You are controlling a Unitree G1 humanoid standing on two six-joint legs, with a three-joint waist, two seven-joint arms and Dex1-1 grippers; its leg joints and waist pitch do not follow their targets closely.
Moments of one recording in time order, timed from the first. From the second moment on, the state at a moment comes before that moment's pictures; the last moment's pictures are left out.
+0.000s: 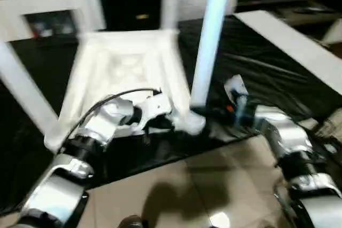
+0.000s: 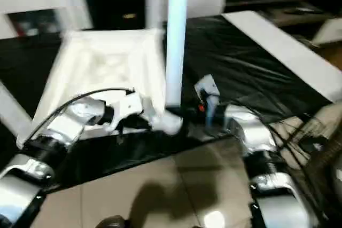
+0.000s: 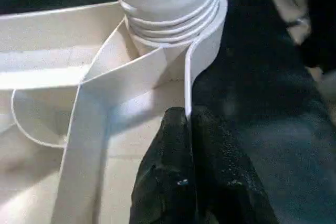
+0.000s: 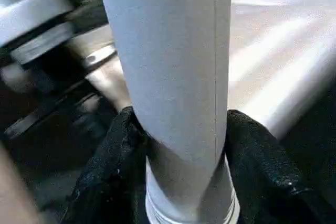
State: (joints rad) left arm -0.72 0.27 -0.33 0.68 0.15 0.14 -1.03; right arm -0.61 -0.28 0.04 0.62 0.24 0.22 0.94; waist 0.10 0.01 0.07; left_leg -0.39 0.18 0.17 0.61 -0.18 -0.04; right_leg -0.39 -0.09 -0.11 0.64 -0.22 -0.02
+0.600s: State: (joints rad) left arm -0.78 0.08 -0.26 0.71 0.15 0.28 -0.67; right arm -0.75 -0.17 -0.03 0.79 0.16 0.14 0.54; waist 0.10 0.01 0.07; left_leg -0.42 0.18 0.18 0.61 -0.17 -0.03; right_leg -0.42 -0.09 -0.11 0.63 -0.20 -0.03
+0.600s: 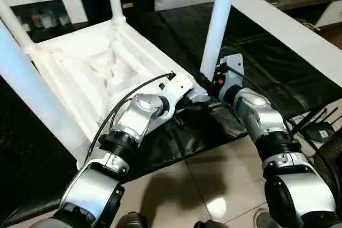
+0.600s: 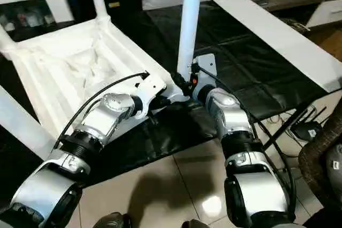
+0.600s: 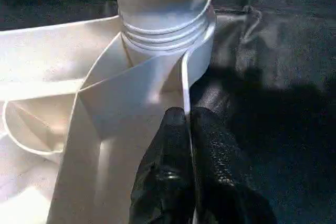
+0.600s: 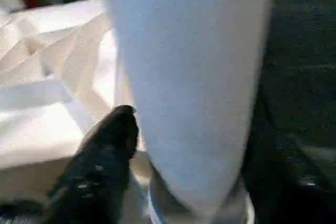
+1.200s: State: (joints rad) left arm -0.75 0.28 -0.34 0.74 0.14 0.00 -1.05; right arm -0.60 -0.40 0.05 0.62 0.20 0.04 1.09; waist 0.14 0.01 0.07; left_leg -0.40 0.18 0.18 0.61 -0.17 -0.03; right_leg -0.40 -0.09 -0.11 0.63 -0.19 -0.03
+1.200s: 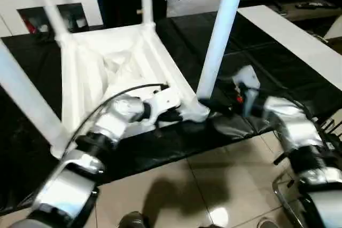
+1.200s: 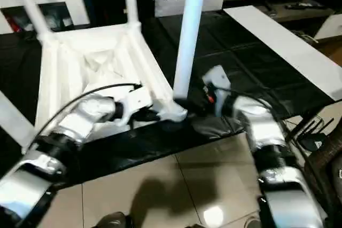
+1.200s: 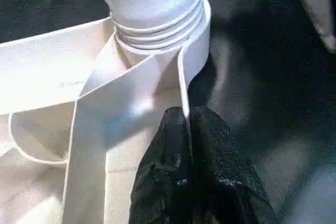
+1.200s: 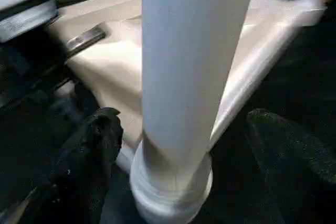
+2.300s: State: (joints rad) left arm -0.72 0.34 -0.40 0.69 0.11 -0.13 -1.30; right arm -0.52 -0.46 0.11 0.47 0.28 0.19 1.37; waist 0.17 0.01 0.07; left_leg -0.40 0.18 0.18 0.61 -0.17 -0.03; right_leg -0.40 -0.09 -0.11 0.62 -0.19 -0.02
